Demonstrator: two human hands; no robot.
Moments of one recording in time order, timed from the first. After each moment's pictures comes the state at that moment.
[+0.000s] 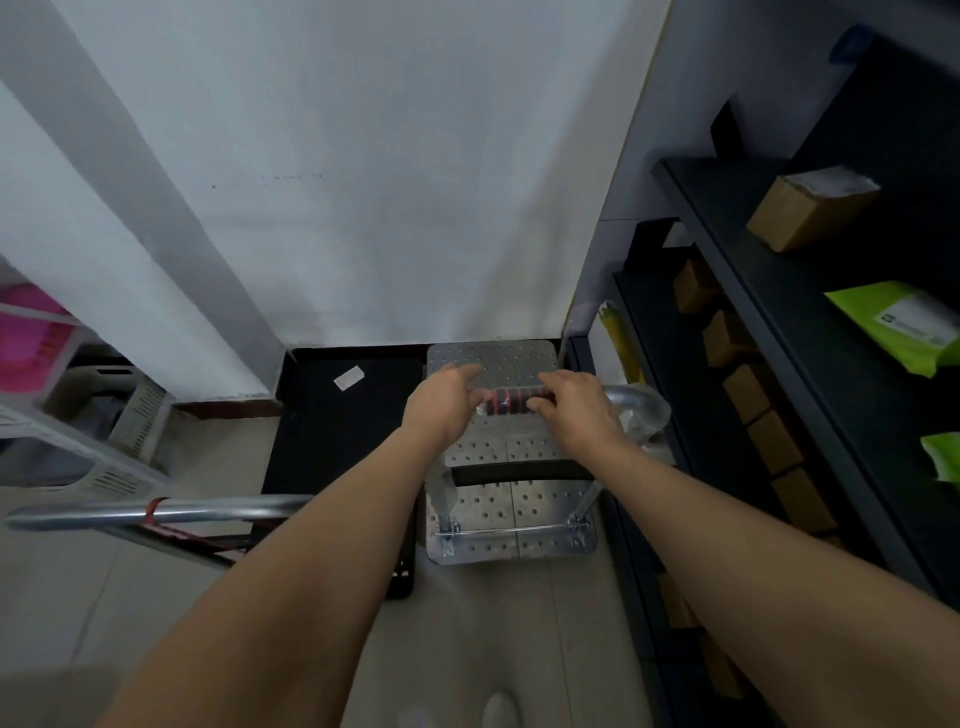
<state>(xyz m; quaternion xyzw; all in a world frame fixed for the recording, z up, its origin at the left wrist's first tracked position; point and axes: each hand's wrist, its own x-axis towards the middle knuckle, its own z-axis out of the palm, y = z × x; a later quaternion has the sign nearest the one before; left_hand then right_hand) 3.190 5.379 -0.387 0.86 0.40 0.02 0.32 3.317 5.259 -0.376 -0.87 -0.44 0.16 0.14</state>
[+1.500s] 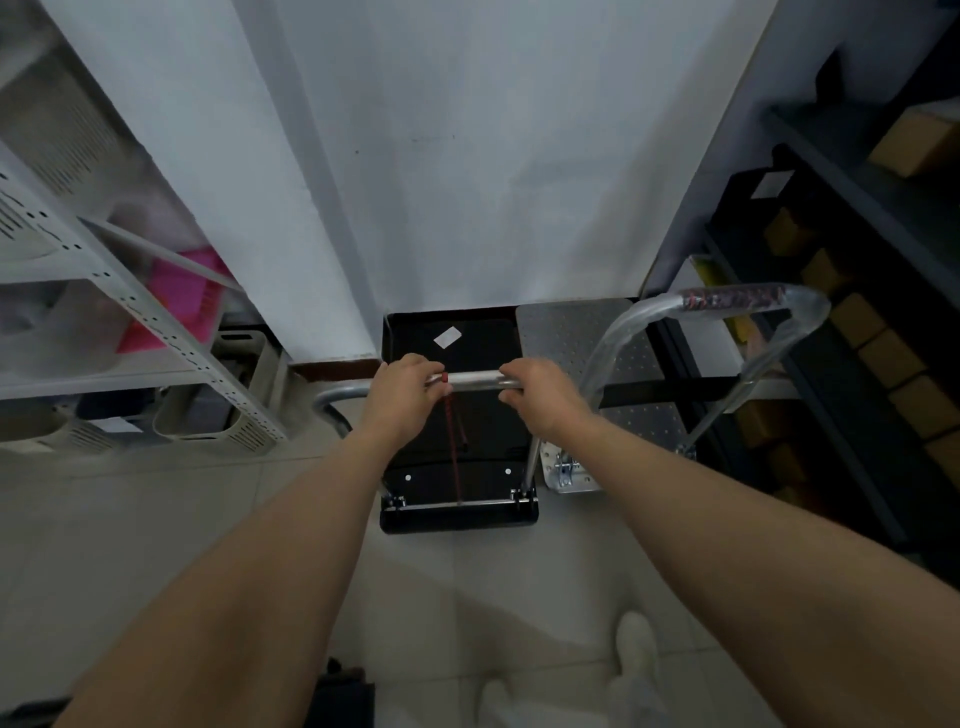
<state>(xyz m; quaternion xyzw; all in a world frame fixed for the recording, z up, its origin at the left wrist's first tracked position) 2.829 5.465 -0.402 0.89 0.39 0.07 0.24 2.975 5.345 -0.383 -0.83 -0.50 0.19 0.16</state>
